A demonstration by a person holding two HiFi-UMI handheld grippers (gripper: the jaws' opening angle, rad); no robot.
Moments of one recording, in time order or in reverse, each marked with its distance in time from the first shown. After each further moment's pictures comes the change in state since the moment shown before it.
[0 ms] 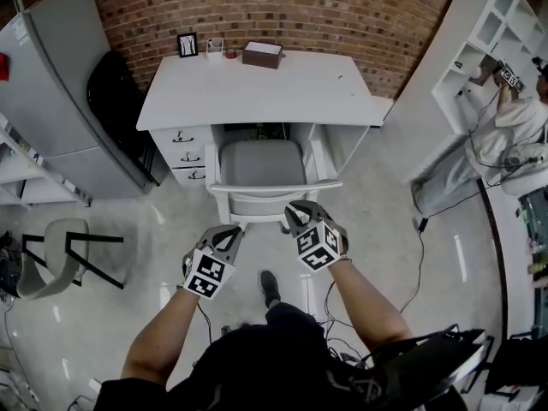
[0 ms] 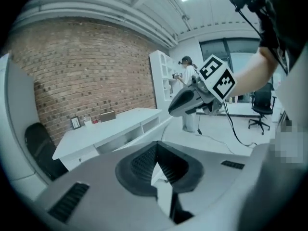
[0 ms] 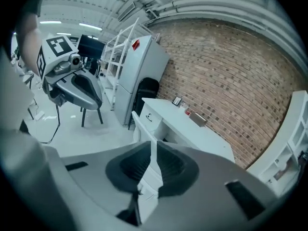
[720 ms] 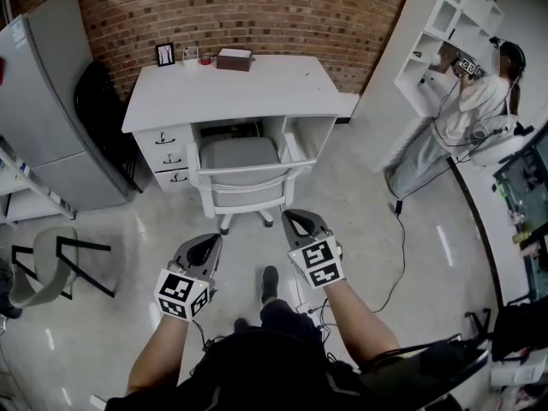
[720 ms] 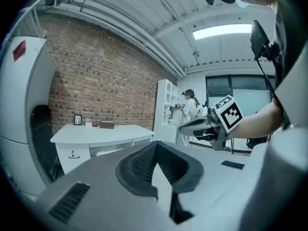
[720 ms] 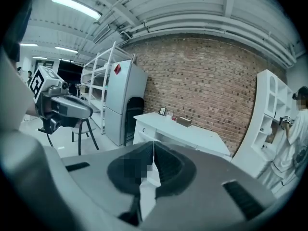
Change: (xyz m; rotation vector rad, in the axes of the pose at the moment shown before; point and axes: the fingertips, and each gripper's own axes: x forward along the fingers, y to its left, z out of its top) left arm -0.143 -0.054 0.032 -0.237 -0.283 -0.034; right arm -0.141 0.067 0.025 0.296 -0.150 -0.161
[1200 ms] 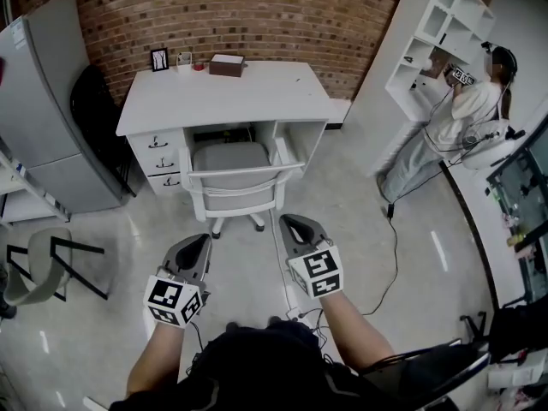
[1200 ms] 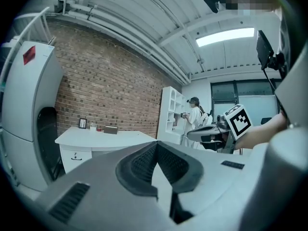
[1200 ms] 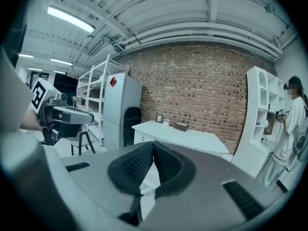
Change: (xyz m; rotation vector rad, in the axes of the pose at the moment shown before) left arm -0.014 -0.019 0.033 -0.039 -0.078 0.065; right arm -0.046 -0.010 0.018 0.098 -0.099 -0.028
